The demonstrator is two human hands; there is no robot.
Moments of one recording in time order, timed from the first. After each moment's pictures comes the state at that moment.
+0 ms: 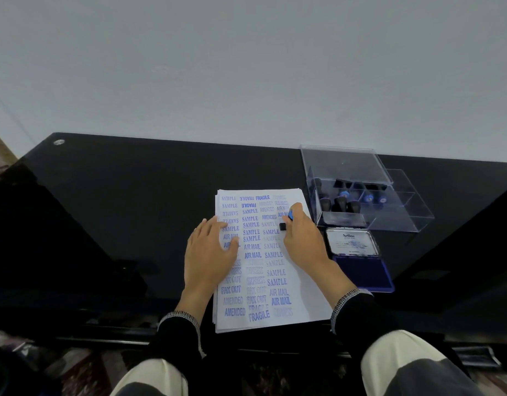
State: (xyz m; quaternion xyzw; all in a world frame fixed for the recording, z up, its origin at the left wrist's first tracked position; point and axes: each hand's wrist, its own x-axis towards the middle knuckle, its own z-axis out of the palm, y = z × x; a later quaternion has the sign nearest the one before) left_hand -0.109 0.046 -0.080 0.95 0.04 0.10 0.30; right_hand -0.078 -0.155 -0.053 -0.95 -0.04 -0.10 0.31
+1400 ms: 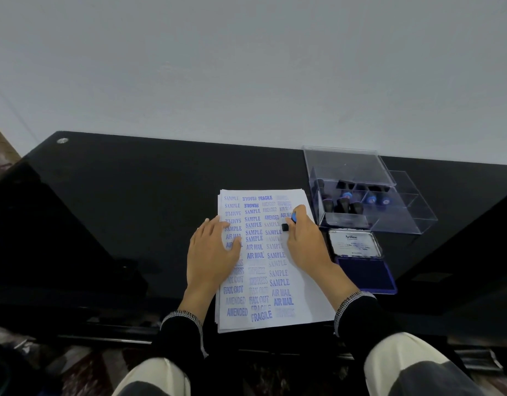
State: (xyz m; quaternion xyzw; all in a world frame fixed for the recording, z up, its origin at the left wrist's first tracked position) left_hand -0.109 0.046 -0.080 0.95 0.04 0.11 0.30; right_hand -0.086 -0.155 -0.051 -0.93 -0.07 -0.11 0.35
